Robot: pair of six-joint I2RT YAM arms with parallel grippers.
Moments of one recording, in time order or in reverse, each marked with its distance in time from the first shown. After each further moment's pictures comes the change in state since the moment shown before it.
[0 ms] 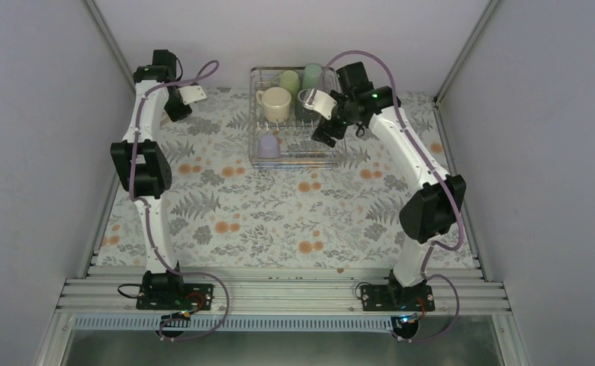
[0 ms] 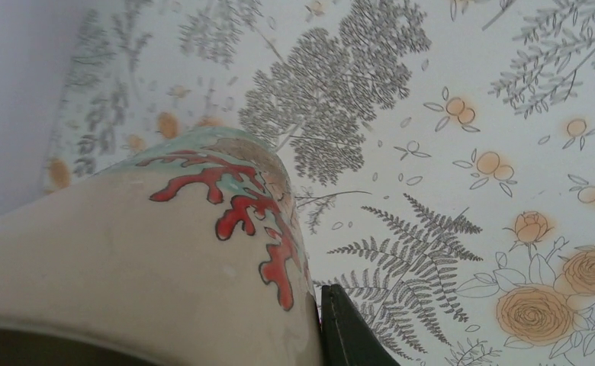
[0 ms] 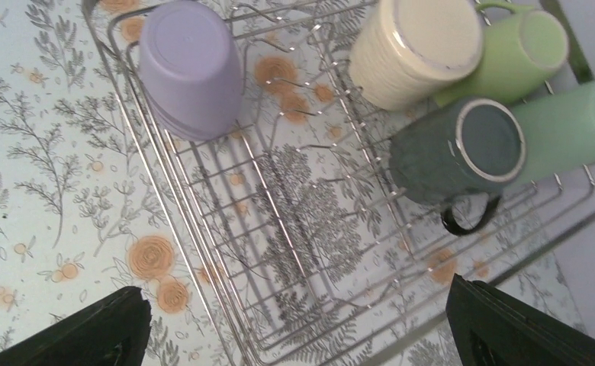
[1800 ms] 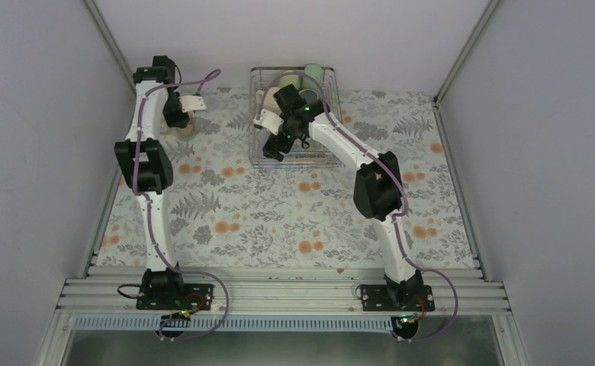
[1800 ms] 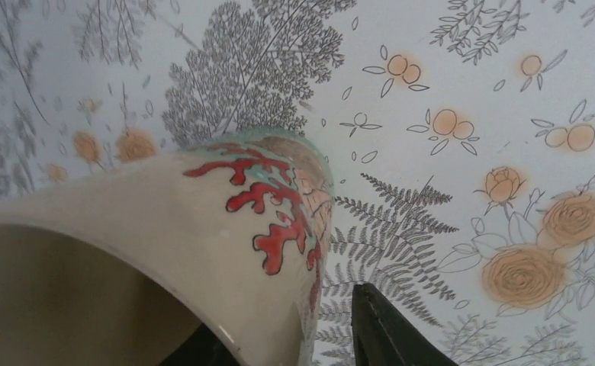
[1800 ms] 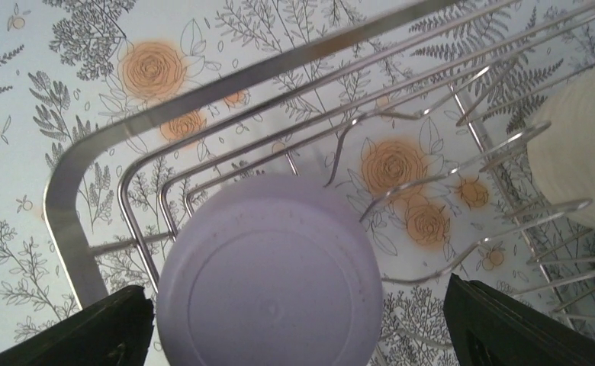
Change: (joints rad) left arm 0.023 0.141 0.131 -0.171 0.055 0.171; right arm 0.228 0.444 0.237 0.100 0.012 0.258
